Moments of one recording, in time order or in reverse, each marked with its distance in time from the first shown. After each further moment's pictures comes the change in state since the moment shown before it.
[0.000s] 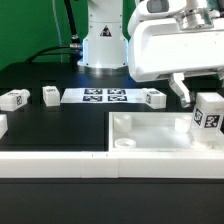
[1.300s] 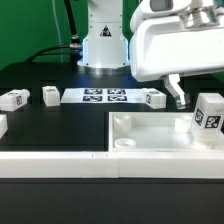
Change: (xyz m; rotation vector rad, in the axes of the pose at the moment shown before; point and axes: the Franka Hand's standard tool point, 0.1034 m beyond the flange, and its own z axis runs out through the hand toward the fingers) arm 0.018 0.002 0.006 0.010 -0.117 0.033
